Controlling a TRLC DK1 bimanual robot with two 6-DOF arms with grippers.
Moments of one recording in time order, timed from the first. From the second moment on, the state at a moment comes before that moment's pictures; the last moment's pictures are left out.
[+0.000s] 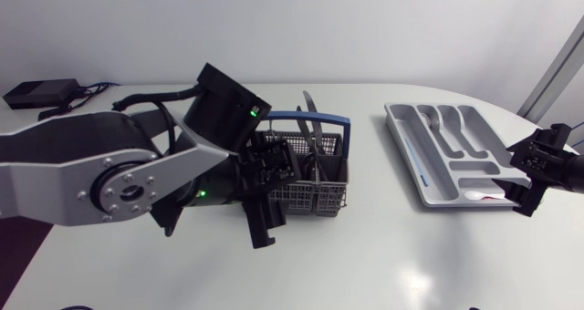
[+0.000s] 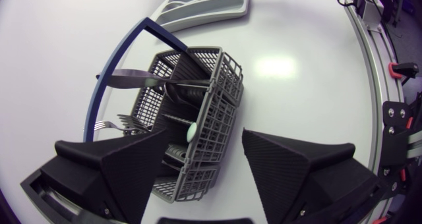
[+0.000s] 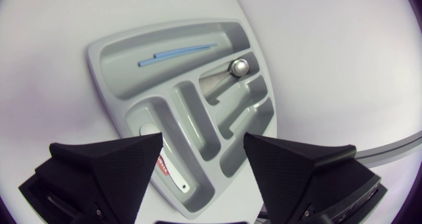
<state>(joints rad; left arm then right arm) -0.84 1.45 0.97 -0.33 -0.12 0.66 -0.55 1.48 0.75 -0.07 -0.39 -1.51</state>
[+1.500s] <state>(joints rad) -0.80 1.61 0.93 -0.10 -0.22 0.80 0.04 0.83 0.50 -0.36 -0.29 -1.06</state>
